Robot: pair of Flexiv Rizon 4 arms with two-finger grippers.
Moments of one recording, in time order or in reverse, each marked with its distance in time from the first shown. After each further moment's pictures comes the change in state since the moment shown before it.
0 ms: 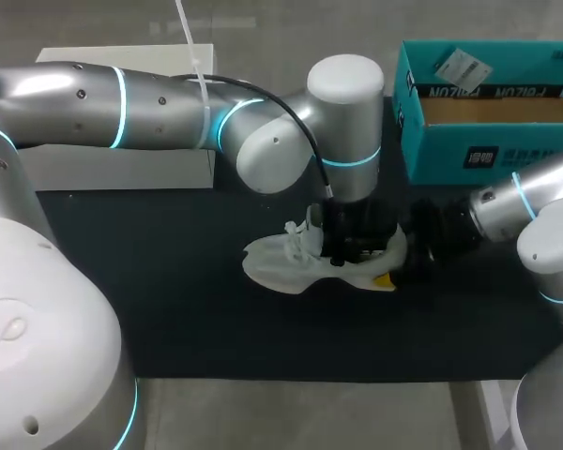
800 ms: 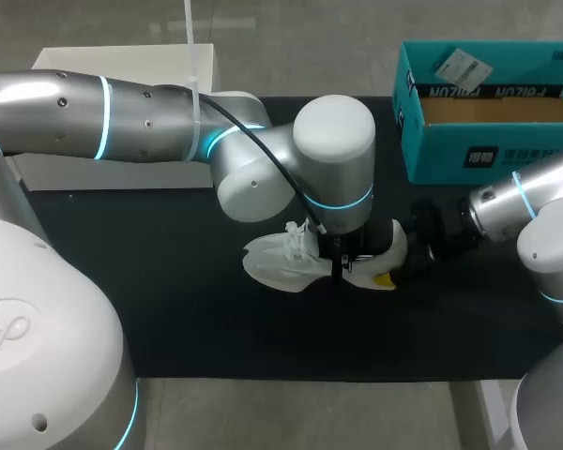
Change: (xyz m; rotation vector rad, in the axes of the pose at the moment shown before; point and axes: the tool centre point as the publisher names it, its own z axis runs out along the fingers) left arm 0.002 0.007 0.000 0.000 -0.225 -0.081; right arm -0.002 0.000 0.000 -0.001 -0.002 0.001
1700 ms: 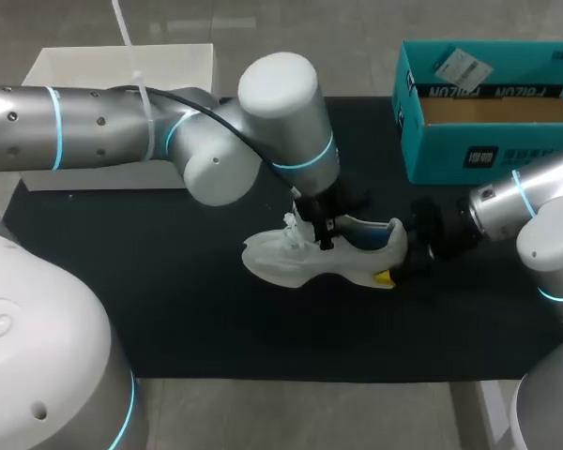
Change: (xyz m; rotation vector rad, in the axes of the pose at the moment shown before) left arm -0.037 0.015 -0.033 0.150 0.032 -0.210; right arm -0.002 0.001 0.000 0.000 0.000 0.002
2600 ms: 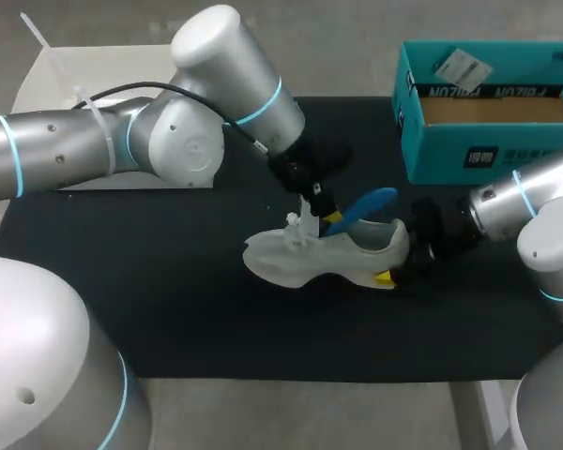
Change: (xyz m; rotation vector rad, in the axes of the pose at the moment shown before) left arm 0.000 -0.023 -0.058 0.244 0.194 -0.136; right arm 0.001 0.000 -0.001 0.000 0.001 -0.001
